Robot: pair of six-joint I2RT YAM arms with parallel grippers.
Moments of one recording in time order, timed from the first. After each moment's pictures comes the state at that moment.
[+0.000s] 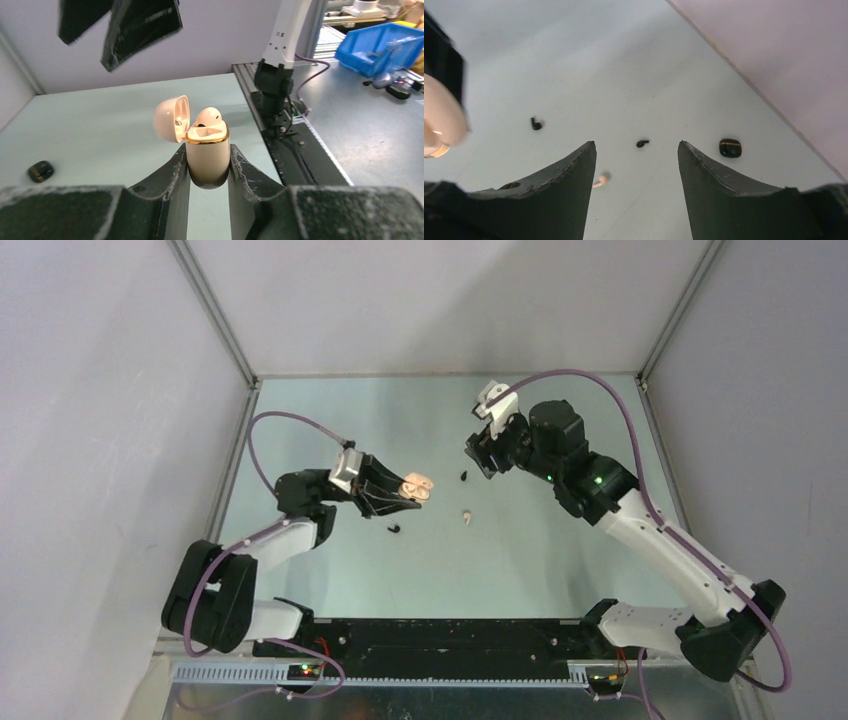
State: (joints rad) left arm -0.36 1.33 0.54 1.46 1.31 -0.61; right arm 0.74 1.16 1.27 -0.40 -0.05 -0.26
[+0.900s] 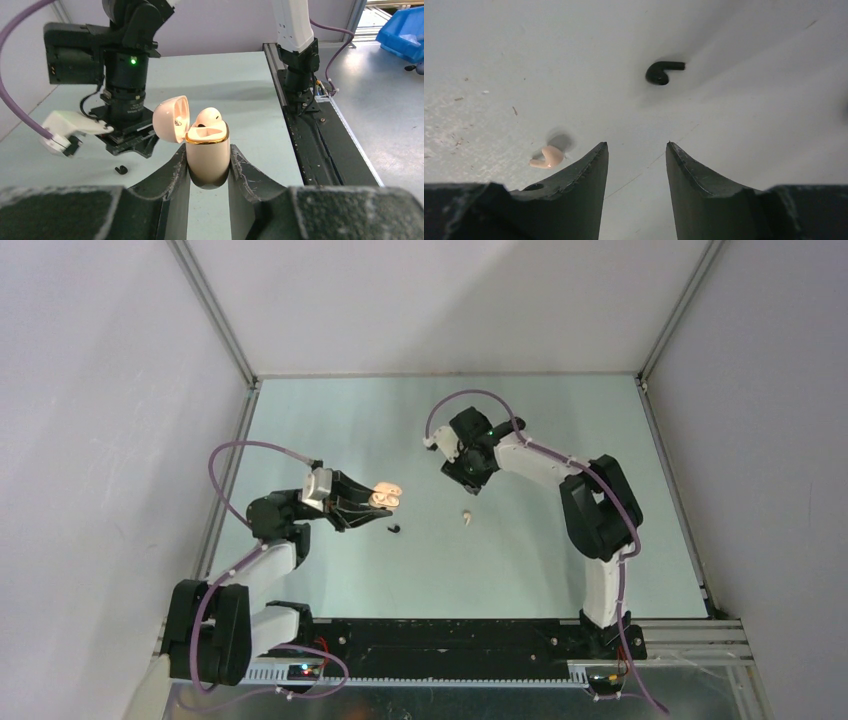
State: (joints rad) left arm -0.11 1.15 0.36 1.47 1.39 -0.59; right arm 0.61 1.97 1.51 -0.65 -0.03 -0.42
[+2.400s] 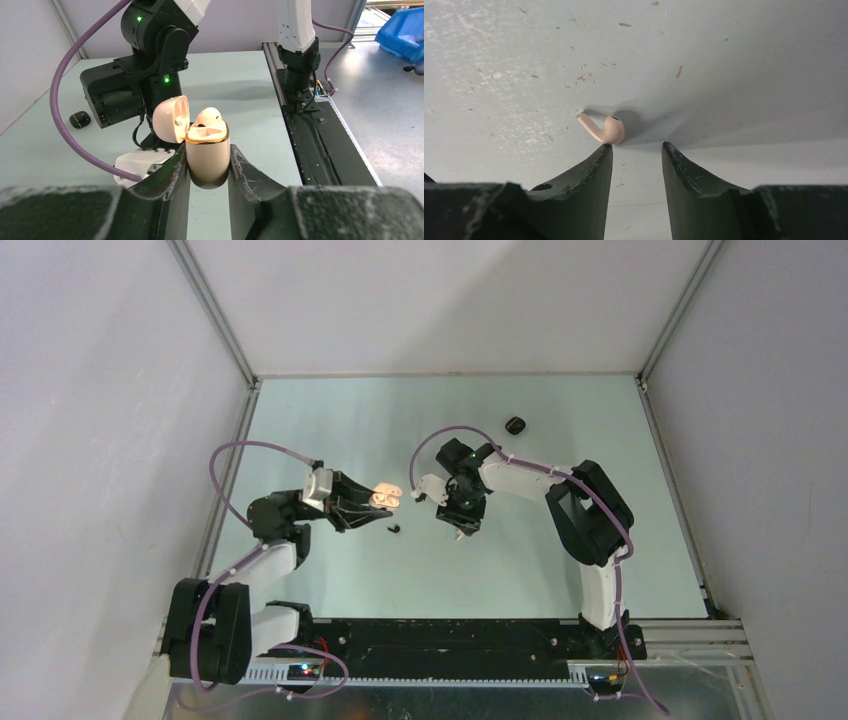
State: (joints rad) left arm -0.11 1.15 0.36 1.47 1.39 -0.59; right arm 0.73 1.98 1.40 -0.81 -0.21 -0.63
